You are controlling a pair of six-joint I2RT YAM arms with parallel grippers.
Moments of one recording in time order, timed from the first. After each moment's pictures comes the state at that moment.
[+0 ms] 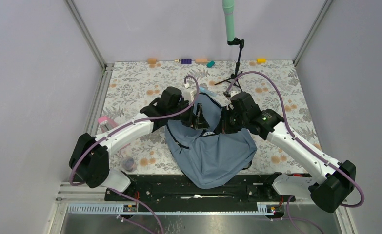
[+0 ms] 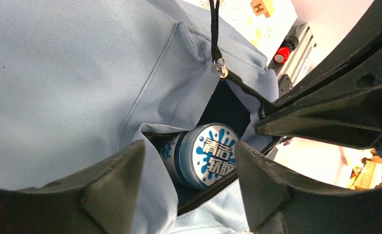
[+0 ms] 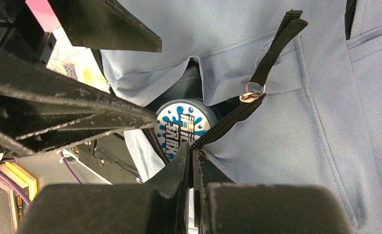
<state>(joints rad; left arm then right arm) -0.67 1.45 1.06 -0.21 0.54 -0.42 0.67 1.19 1.08 -0.71 -0.15 0.55</state>
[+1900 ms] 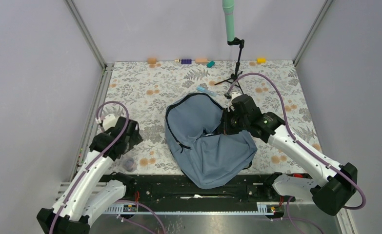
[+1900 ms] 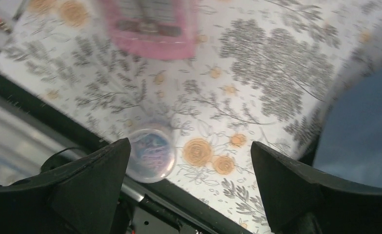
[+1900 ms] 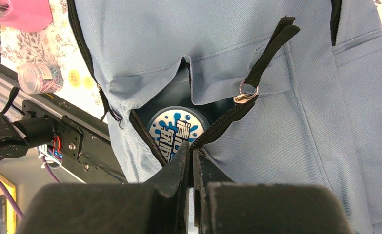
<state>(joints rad) -0.39 0.78 0.78 -1.11 -0.50 -0.92 0.67 1.16 1.03 -0.68 -0.11 0.51</state>
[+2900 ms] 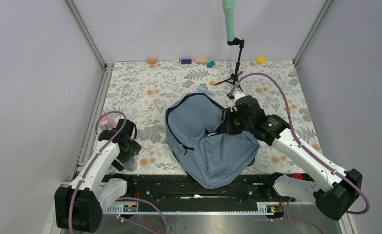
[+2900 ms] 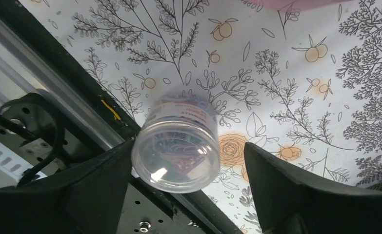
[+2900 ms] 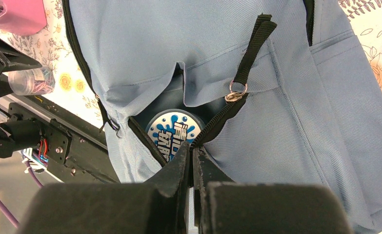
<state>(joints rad) -0.13 0.97 0.63 -1.11 -0.31 -1.08 0.67 1.10 1.02 -0.67 -0.06 0.45</state>
